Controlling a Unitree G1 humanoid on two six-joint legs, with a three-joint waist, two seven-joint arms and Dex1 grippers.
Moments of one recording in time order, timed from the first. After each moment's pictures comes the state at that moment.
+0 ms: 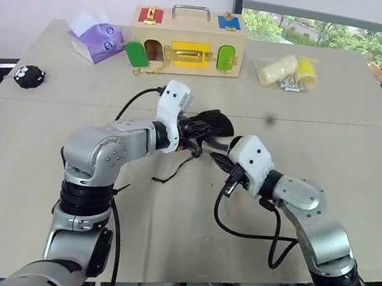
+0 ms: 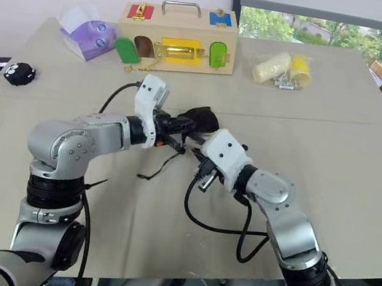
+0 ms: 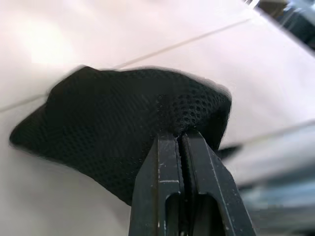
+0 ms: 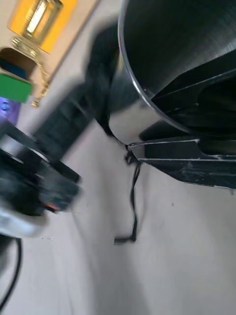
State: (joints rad) left arm -0.61 0.31 0.14 -0.31 -0.58 1.28 -0.38; right arm -0.37 -0.31 0.36 -0.49 0.05 0.67 0.63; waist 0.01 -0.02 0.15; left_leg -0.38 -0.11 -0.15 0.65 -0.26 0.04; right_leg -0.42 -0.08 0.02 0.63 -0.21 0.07
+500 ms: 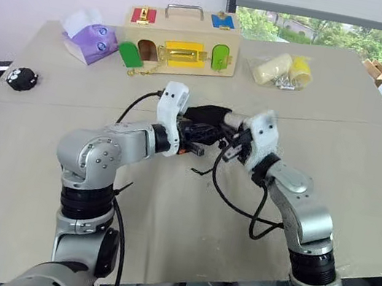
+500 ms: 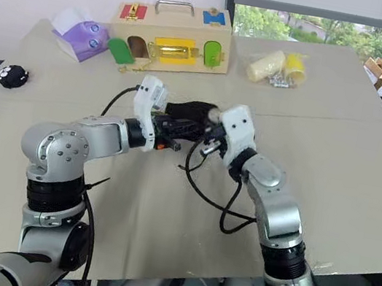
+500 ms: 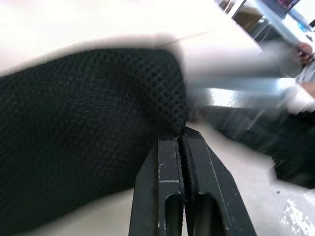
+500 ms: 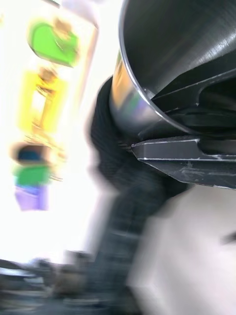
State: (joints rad) left arm -0.58 0.28 0.20 -0.35 -0.67 1.37 -0.33; right arm -0.43 -0.02 0.15 -0.34 0.16 0.65 0.40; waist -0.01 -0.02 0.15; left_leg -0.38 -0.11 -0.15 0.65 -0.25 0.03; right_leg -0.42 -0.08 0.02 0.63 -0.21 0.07
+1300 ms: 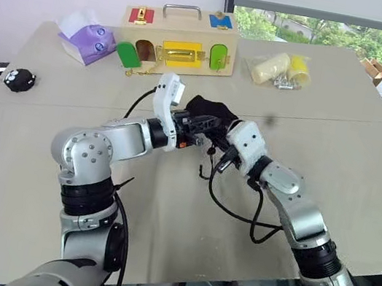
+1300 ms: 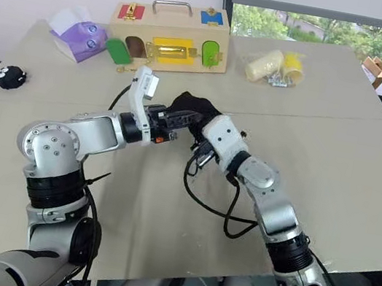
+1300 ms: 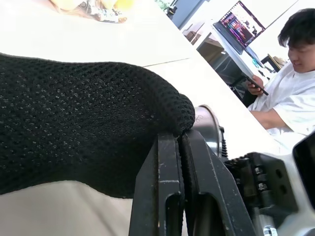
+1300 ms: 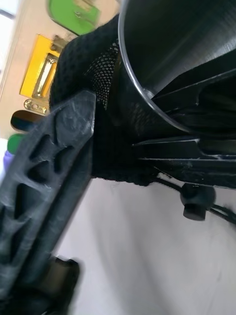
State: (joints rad) left arm -0.63 0.21 0.36 -0.32 -0.83 1.42 -0.29; right arm -0.49 -0.26 0.41 -0.12 -0.02 0.28 0.49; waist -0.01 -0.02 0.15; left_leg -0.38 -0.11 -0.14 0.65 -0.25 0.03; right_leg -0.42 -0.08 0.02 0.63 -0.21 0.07
